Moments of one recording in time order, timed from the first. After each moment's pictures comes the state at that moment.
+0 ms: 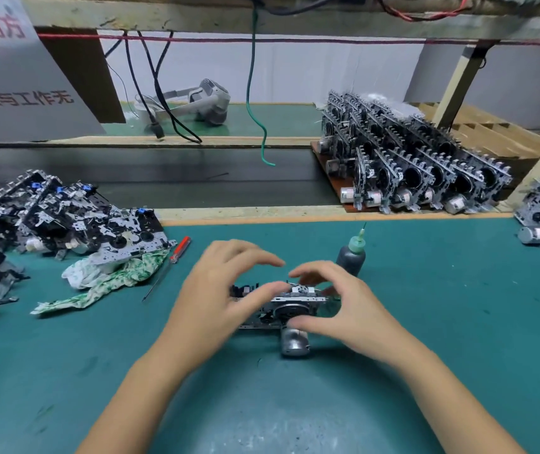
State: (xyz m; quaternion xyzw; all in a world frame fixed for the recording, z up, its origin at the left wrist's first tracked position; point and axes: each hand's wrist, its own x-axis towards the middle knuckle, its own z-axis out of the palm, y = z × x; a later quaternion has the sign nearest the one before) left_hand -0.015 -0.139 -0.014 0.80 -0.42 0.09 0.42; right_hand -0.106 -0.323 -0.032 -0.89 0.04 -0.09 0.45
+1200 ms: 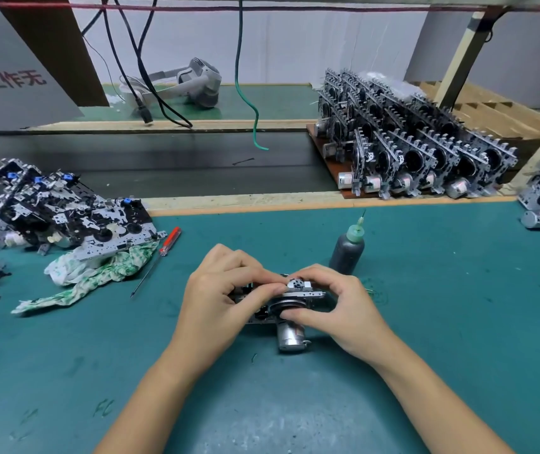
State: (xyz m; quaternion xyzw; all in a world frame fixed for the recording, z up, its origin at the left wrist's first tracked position) left_hand -0.020 -0.153 -0.034 0.74 -0.42 0.09 0.52; right_hand -0.102 -0.317 -0.050 -0.81 0.02 -0.14 0.57
